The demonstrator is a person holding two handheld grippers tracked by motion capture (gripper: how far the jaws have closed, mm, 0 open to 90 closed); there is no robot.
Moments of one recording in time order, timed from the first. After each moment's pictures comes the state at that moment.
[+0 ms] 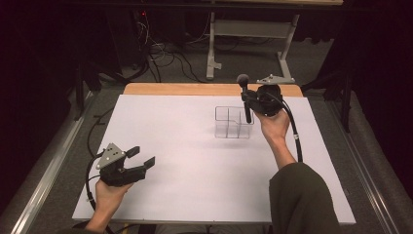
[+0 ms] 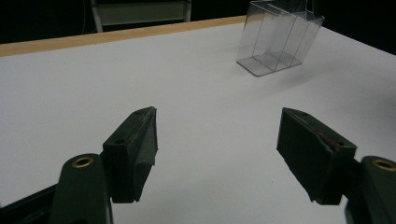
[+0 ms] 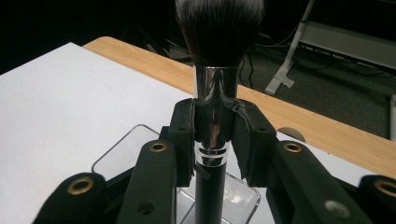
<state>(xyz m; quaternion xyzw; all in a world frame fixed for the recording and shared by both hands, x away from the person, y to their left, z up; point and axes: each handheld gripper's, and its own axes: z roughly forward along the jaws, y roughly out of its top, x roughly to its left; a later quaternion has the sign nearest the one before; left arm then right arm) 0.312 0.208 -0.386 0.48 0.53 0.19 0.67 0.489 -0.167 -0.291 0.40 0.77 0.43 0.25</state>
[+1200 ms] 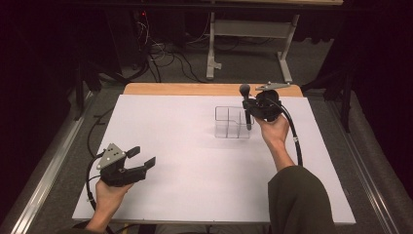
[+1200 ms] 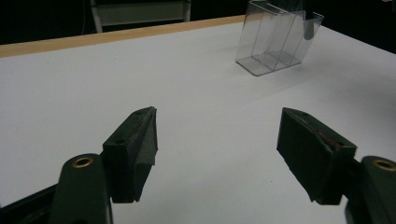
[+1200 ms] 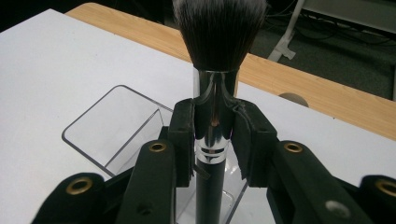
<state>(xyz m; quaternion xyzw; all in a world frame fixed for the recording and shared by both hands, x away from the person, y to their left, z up) 0.311 0.207 -0.386 0.48 0.53 0.19 0.67 0.497 -0.172 -0.317 0.43 0.78 0.39 0.23</state>
